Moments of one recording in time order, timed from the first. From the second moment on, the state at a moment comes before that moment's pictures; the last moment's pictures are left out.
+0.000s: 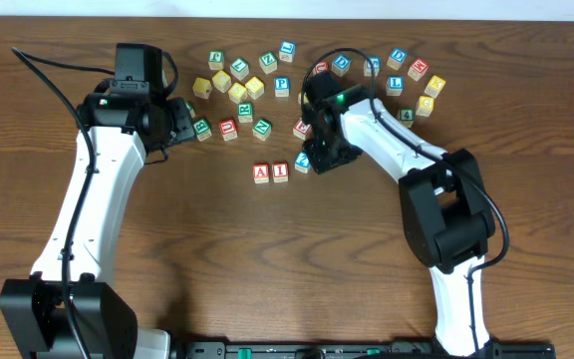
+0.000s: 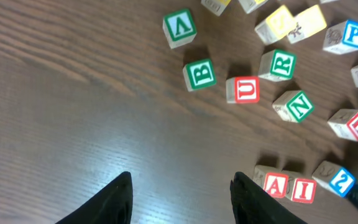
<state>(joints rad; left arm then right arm) -0.05 1.61 1.41 -0.94 -0.01 -0.36 0.47 2.23 1.71 -0.96 -0.08 0.12</state>
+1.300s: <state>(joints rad) -0.05 1.61 1.41 -0.96 -0.01 -0.36 0.49 2.23 1.71 -0.88 -0.19 0.18</state>
